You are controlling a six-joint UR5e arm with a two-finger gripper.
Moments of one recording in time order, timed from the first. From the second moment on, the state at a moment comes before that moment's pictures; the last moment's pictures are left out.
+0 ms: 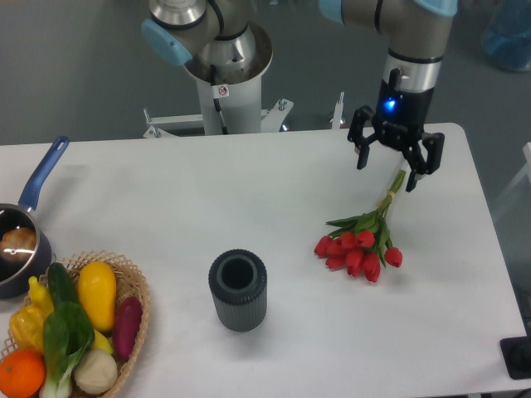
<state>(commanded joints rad) 2.86 -1.69 -1.79 -0.99 1.18 1.49</state>
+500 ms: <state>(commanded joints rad) 2.88 -1.76 -1.78 -0.99 1.19 1.43</state>
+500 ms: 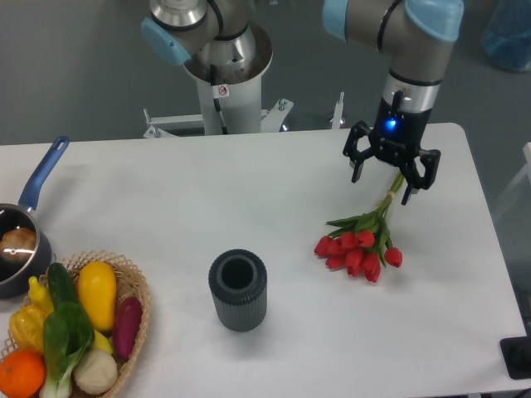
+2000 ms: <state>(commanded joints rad) 2.93 -1.92 -1.84 -0.99 1.45 1.60</state>
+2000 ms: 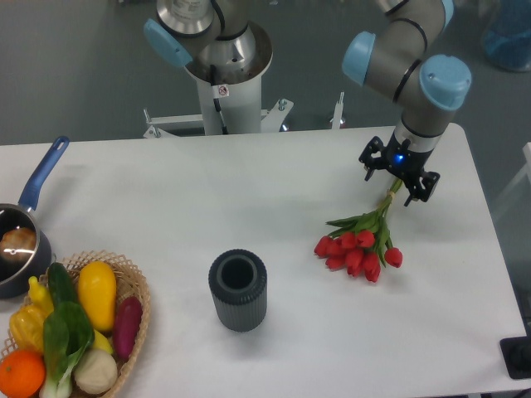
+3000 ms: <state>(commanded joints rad) 2.90 -2.01 -1.80 -0.98 1.46 1.64</state>
